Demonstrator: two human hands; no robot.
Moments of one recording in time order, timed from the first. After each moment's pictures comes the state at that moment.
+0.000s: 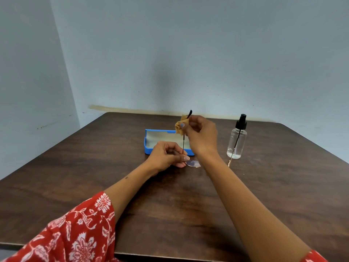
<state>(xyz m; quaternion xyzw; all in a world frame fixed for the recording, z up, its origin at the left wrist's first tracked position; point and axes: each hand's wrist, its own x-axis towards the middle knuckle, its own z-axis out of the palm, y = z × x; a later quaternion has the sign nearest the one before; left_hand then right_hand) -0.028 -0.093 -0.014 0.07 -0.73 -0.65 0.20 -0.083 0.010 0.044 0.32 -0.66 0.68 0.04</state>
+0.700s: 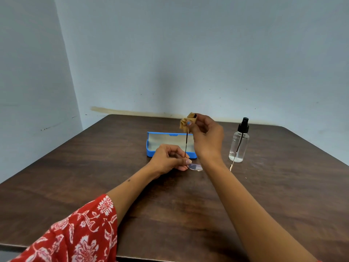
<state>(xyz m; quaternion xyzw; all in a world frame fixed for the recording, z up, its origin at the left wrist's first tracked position) -0.029 -0.094 -0.015 0.07 -0.73 -0.65 0.19 -0.077 0.015 0.051 0.31 -0.59 0.74 0.05</state>
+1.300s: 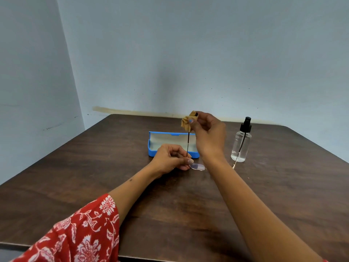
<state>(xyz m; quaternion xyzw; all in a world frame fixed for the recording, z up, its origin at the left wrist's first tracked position) -0.028 -0.094 -0.013 0.07 -0.74 -0.64 0.19 -0.077 0.012 0.053 0.31 -0.59 0.75 0.05</state>
